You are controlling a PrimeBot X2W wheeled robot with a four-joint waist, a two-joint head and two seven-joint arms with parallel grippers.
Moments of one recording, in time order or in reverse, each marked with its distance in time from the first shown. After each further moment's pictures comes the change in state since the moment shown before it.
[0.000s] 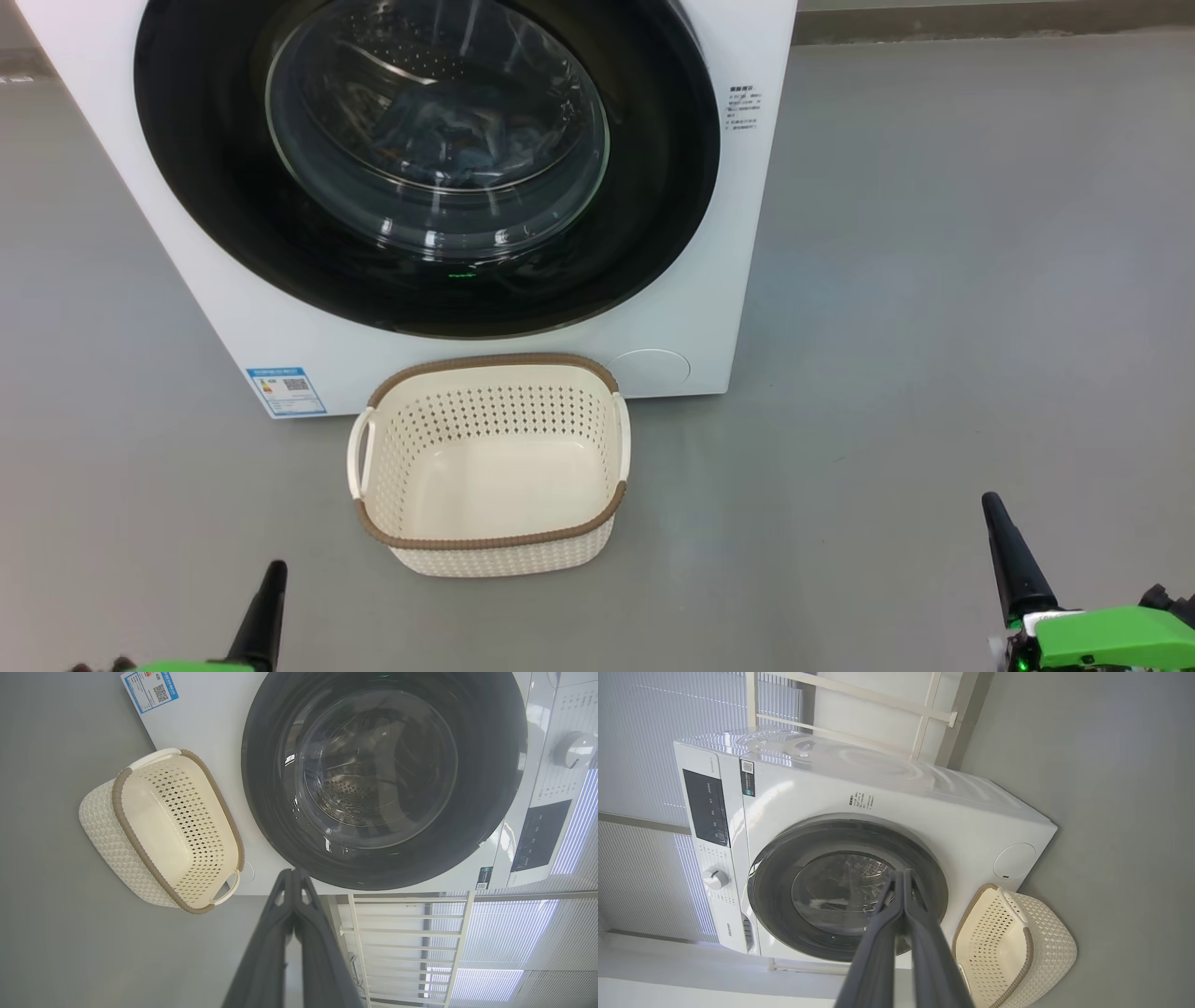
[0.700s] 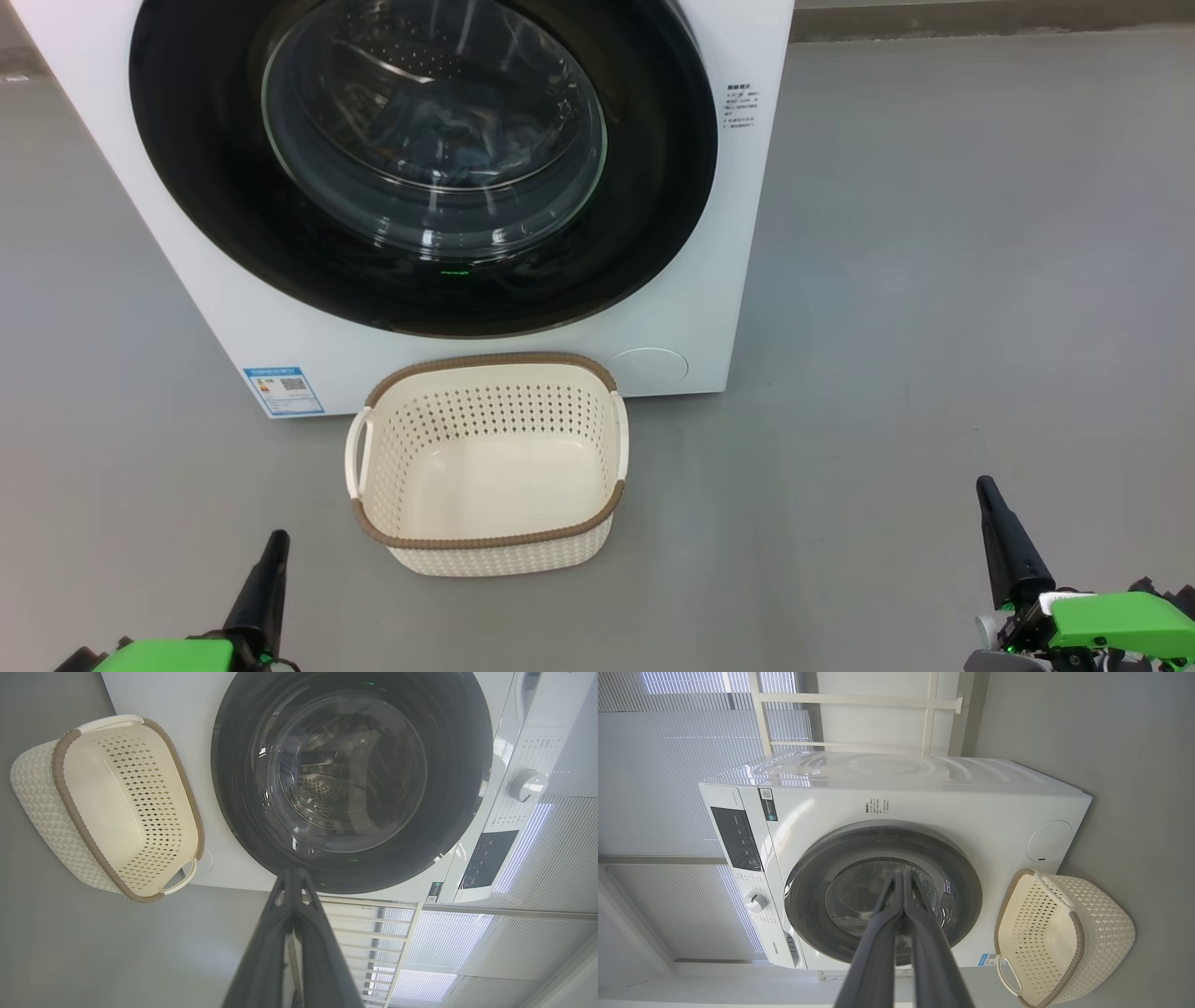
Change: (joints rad) left arm -0.055 0.001 0.010 0.021 -0.184 -0.010 0.051; right arm -0.044 0.004 -0.004 0.030 0.214 0.000 0.053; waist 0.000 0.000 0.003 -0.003
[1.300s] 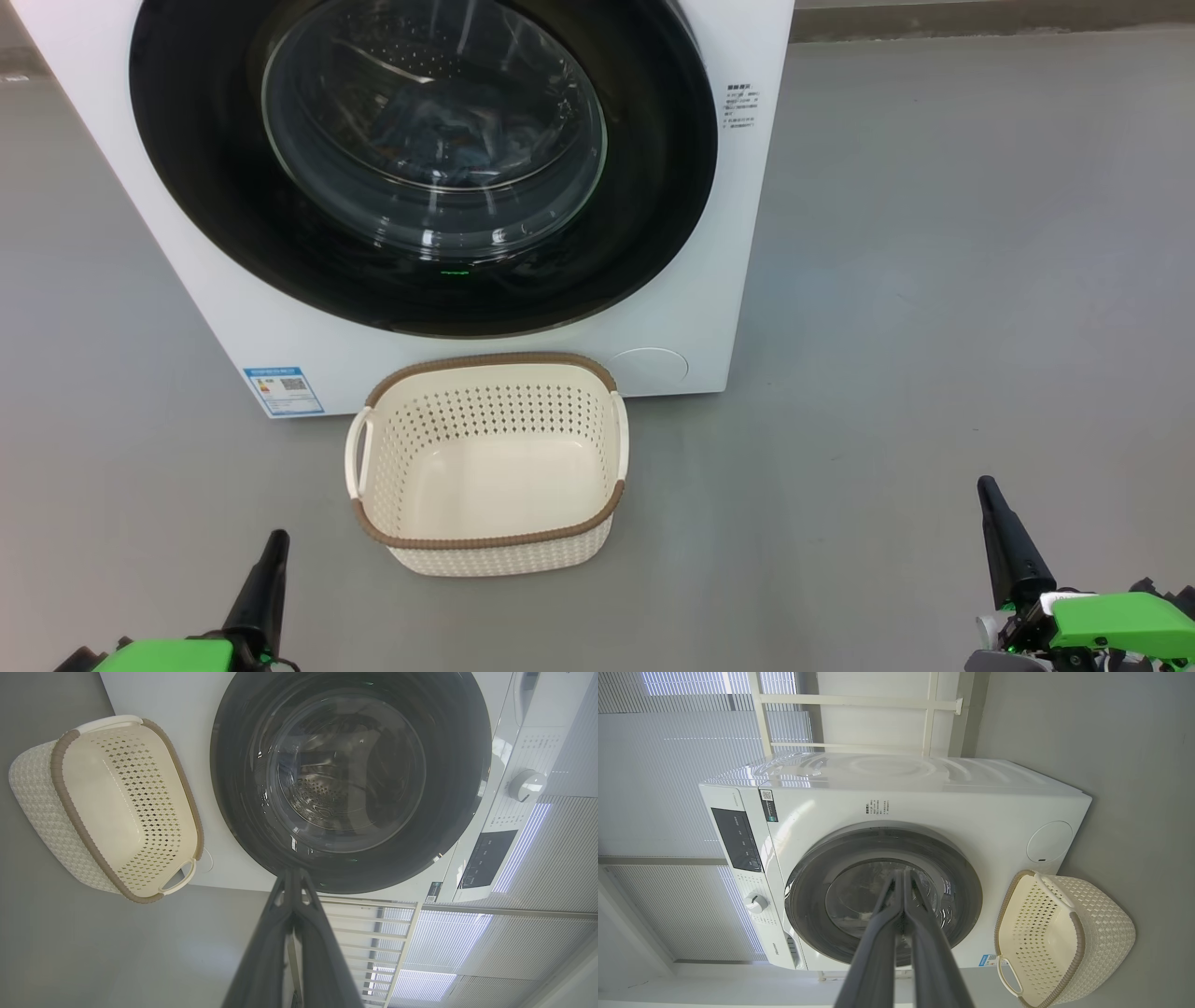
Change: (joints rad) left arm 0.000 0.000 0.000 0.000 0.000 -0.003 0.000; right arm 0.000 0.001 -0.003 0.000 0.000 0.000 0.000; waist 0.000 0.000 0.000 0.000
